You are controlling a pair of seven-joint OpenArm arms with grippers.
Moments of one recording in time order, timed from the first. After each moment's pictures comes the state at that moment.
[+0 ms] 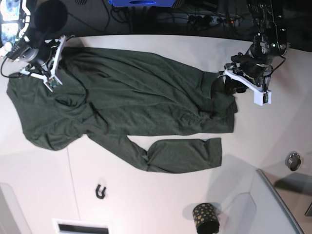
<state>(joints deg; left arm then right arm) 23.4 -11.1 -15.6 101.0 -28.4 -9.1 38.6 -24.1 10.6 13.0 102.1 4.4 40.2 -52.2</state>
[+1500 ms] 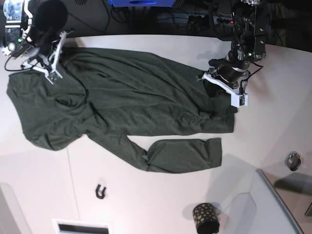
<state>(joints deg) 16.9 -11.3 -5.6 84.7 -28.1 -9.1 28.1 -23.1 10.8 13.0 95.0 4.1 40.2 -52.4</state>
